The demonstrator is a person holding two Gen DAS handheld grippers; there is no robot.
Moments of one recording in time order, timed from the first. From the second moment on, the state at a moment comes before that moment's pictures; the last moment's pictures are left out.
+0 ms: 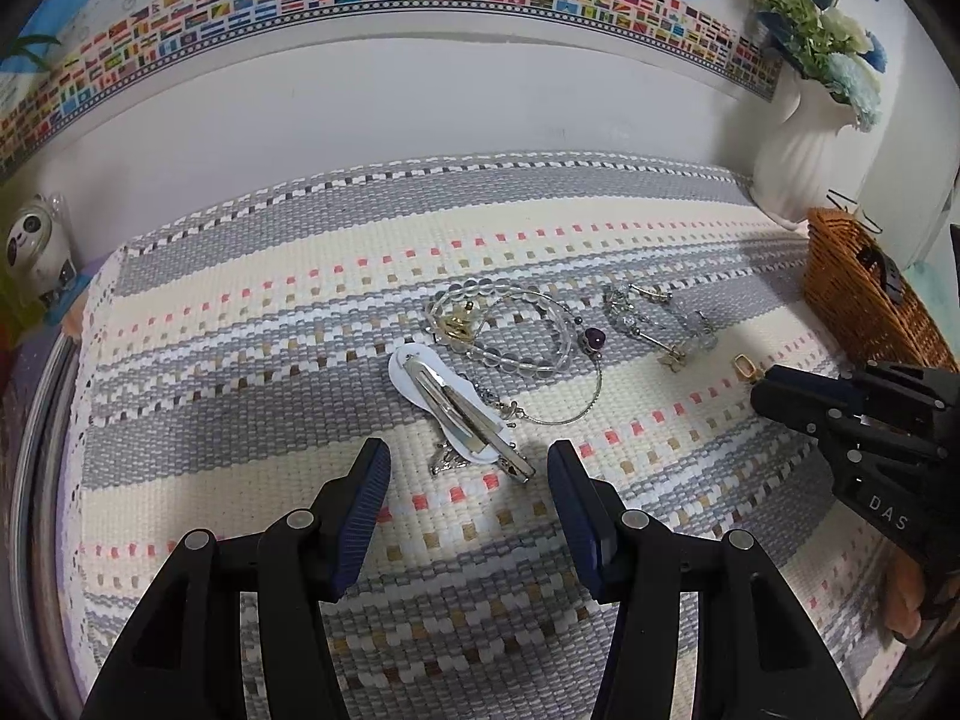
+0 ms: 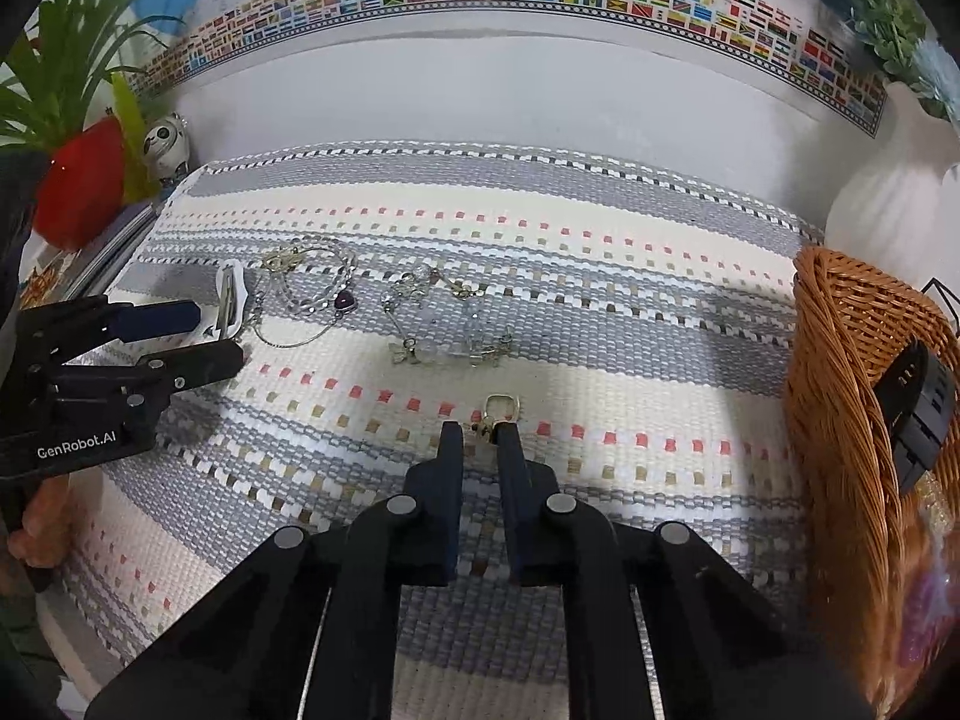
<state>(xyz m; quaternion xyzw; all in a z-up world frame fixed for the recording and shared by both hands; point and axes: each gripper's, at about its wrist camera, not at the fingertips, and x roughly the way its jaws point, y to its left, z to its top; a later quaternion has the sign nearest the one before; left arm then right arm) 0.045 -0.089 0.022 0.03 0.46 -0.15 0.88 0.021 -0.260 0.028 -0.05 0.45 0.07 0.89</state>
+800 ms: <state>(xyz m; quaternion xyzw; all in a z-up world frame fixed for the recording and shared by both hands) 0.030 -0.039 0.066 -0.07 0.36 -0.19 0.91 -0.006 -0.271 0.060 -0.01 0.37 0.11 0.92</state>
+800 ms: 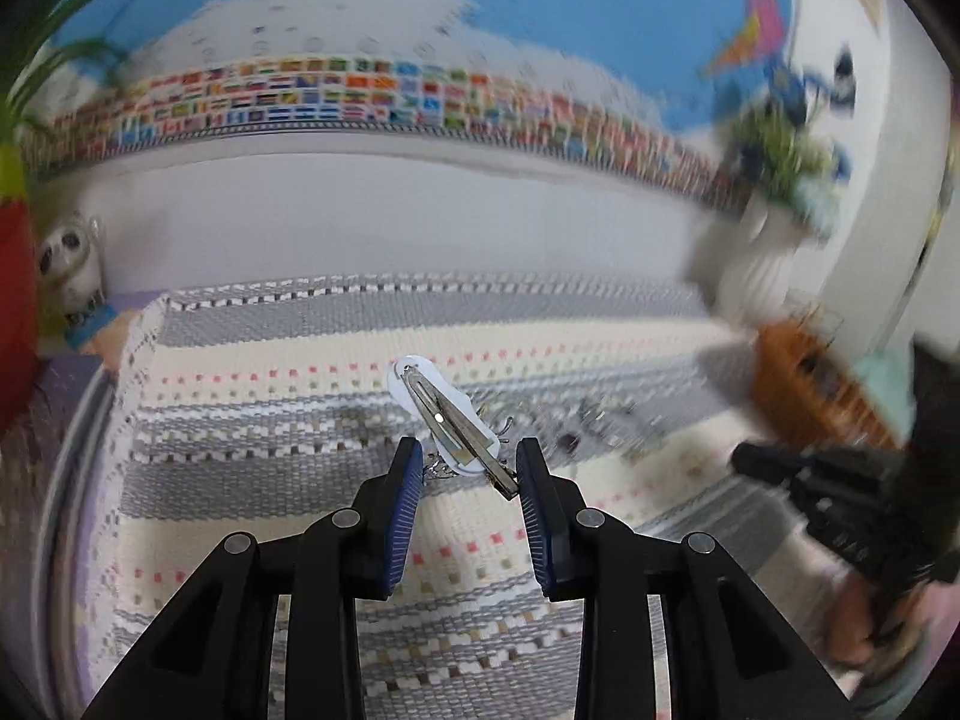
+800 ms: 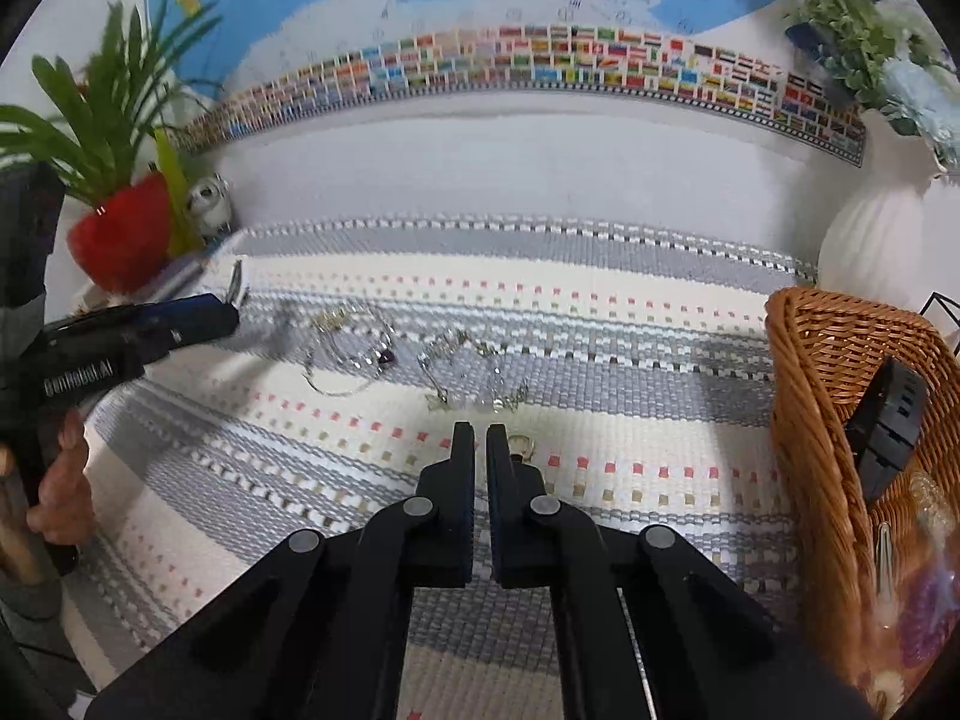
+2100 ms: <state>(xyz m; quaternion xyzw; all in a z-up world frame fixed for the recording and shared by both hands) -0.036 -0.236 0.173 -0.02 0.32 -0.43 0.85 -0.133 -0.462 0.139 0.28 0.34 0.20 0.88</state>
